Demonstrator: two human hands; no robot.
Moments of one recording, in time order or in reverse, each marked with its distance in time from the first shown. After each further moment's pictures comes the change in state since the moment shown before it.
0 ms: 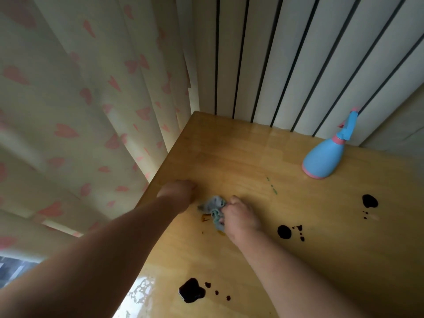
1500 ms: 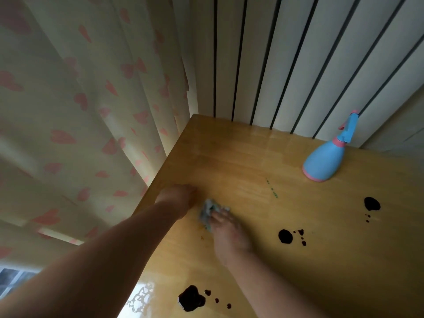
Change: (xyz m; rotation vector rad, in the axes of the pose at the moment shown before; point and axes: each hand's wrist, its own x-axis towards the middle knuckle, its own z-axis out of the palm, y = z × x) left_hand 0.001 -0.003 0.003 -0.020 0.065 0.023; right_hand -0.020 -0.012 0.024 -0.015 0.141 -0.207
